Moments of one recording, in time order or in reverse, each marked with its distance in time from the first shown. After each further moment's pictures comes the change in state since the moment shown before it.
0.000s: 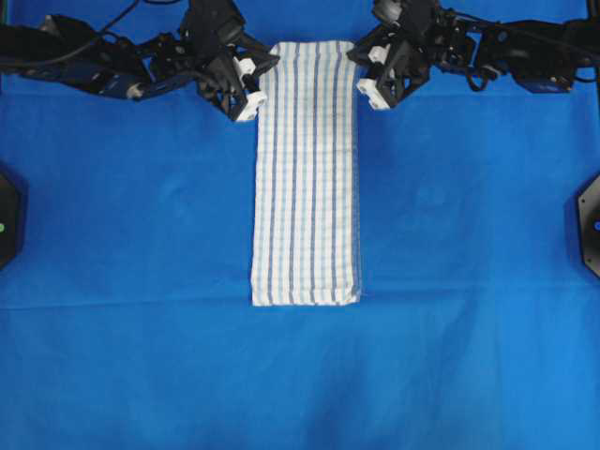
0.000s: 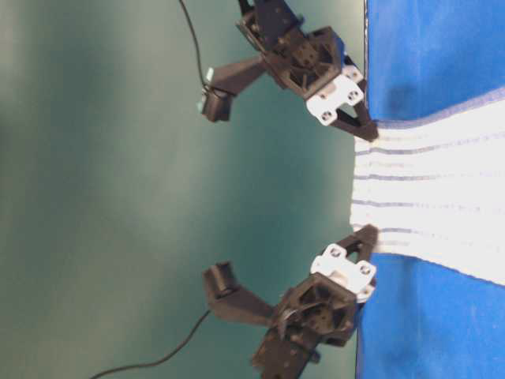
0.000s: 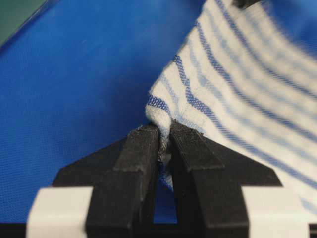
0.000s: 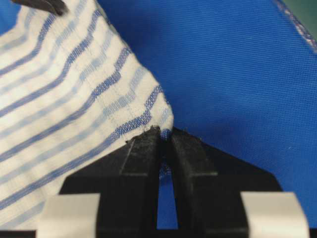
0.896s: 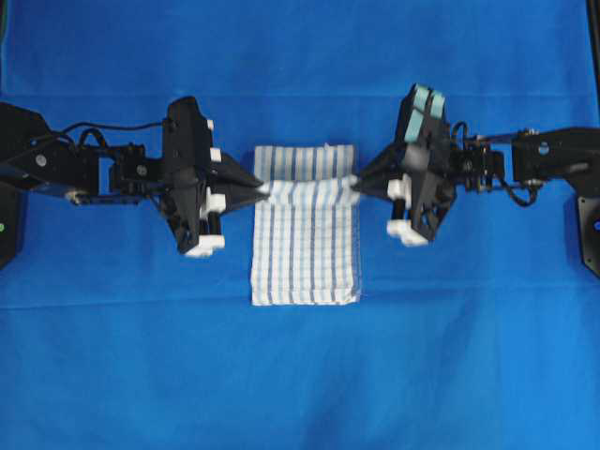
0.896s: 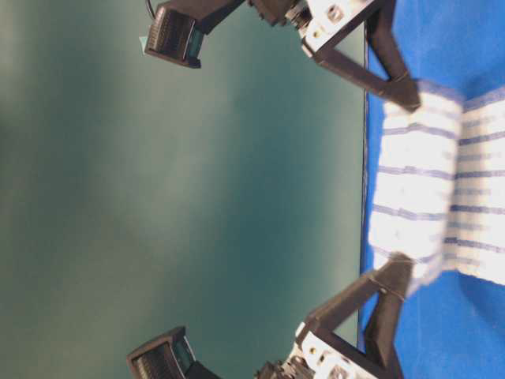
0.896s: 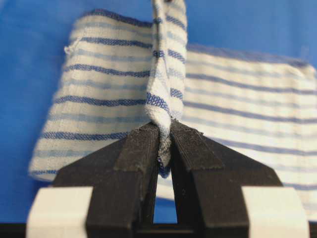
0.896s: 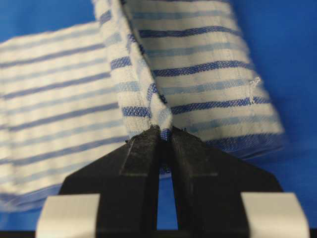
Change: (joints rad) left arm -0.446 -0.264 0.209 -0.003 0.072 -0.058; right arm 0.469 -0.242 0.195 0.127 0.121 0.017
